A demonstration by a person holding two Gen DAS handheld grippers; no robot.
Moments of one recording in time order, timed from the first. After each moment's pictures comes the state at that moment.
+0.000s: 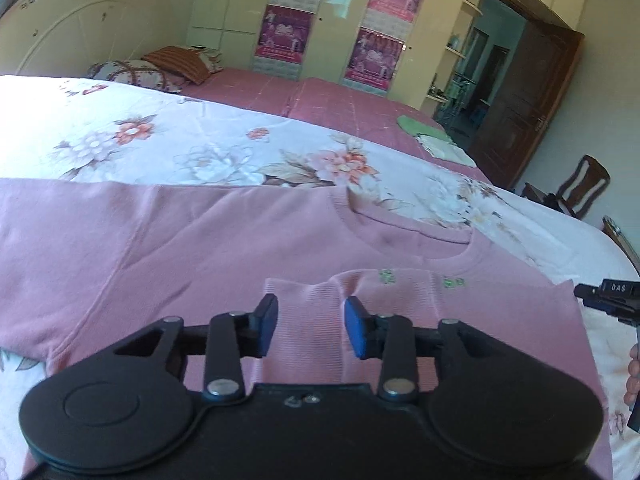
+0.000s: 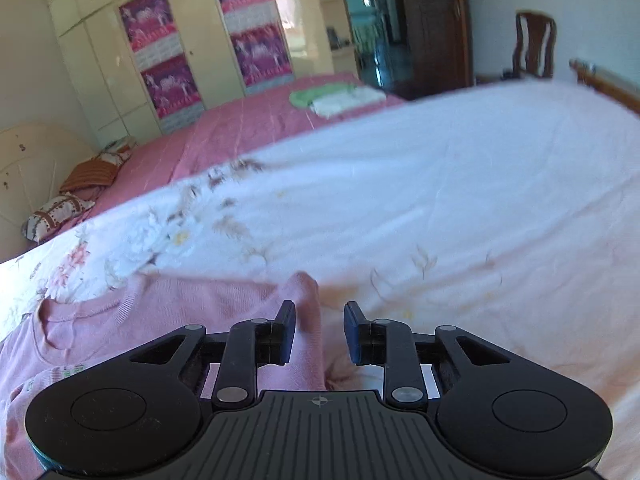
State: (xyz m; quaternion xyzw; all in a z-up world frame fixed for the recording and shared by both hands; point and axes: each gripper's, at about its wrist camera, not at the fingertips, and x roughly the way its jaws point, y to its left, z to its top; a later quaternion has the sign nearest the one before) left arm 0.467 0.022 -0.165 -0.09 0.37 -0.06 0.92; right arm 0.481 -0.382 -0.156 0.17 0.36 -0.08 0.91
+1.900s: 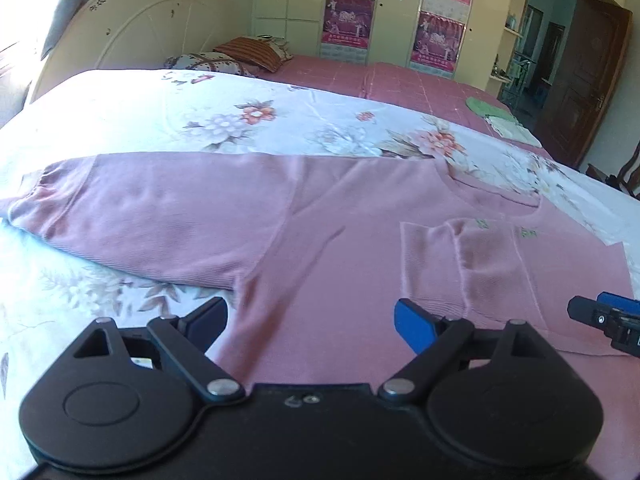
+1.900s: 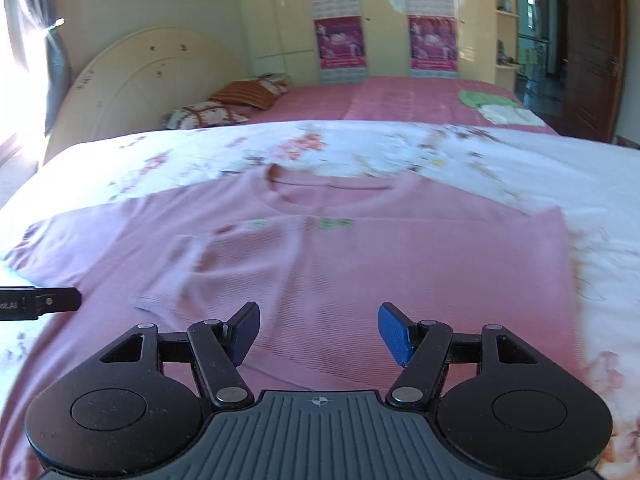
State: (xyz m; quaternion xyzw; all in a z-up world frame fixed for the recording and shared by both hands) left arm 0.381 0.108 -0.138 -0.06 0.40 0.05 0.91; right arm 0.406 -0.178 -0.134 0.06 0.38 0.15 0.91
